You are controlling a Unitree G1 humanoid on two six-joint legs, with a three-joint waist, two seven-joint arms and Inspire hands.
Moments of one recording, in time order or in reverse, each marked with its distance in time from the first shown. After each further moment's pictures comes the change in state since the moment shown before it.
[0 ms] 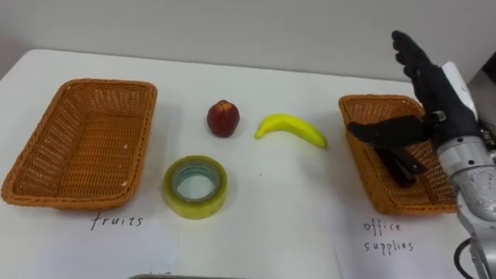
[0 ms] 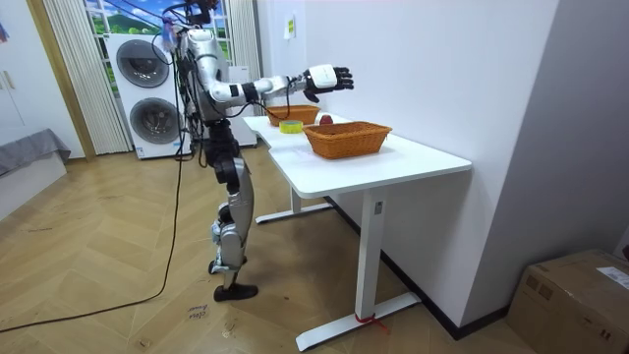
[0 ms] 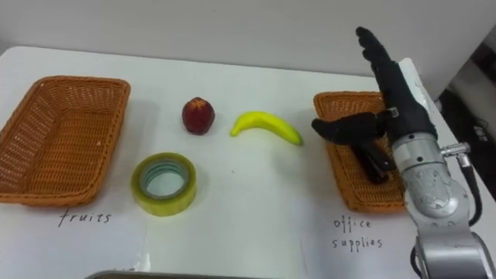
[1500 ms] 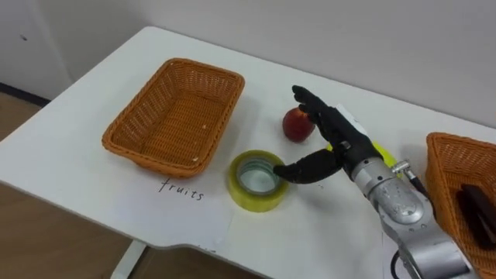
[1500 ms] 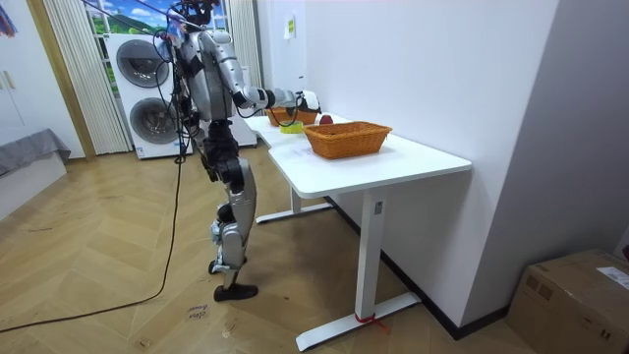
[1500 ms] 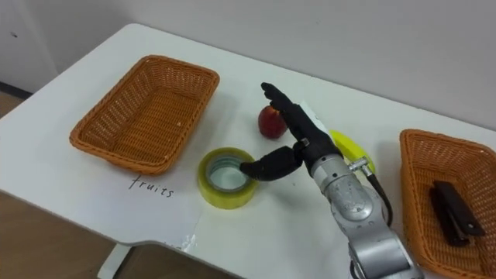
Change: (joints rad) left arm 0.075 -0.023 -0.087 -0.110 0.026 0.098 -0.030; right arm -0.072 0.104 0.290 0.135 0.063 0.065 0.037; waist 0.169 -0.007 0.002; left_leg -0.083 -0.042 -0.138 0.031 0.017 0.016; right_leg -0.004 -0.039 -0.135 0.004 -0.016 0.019
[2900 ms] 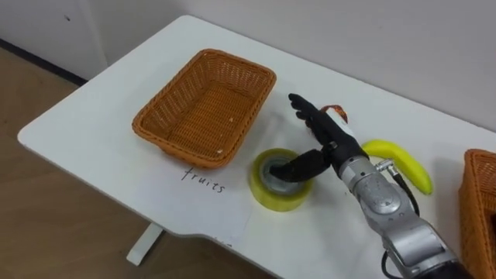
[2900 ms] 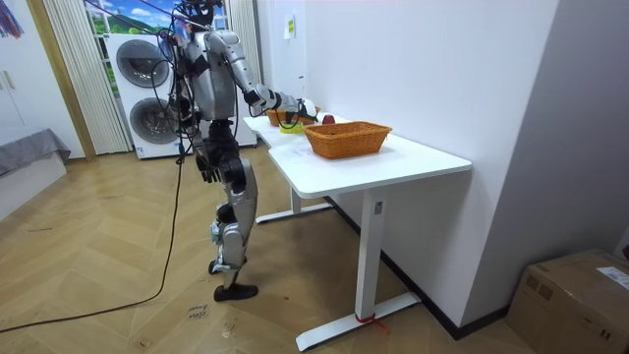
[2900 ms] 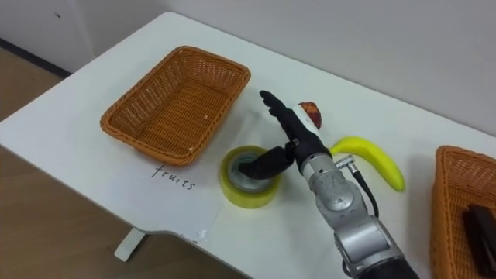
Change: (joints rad) left arm -0.020 0.000 0.001 -0.004 0.000 0.008 -0.004; right arm -0.107 0.014 0.094 0.187 -0.007 0.001 -0.072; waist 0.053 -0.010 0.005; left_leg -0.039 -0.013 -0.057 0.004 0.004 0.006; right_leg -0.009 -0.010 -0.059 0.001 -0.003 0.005
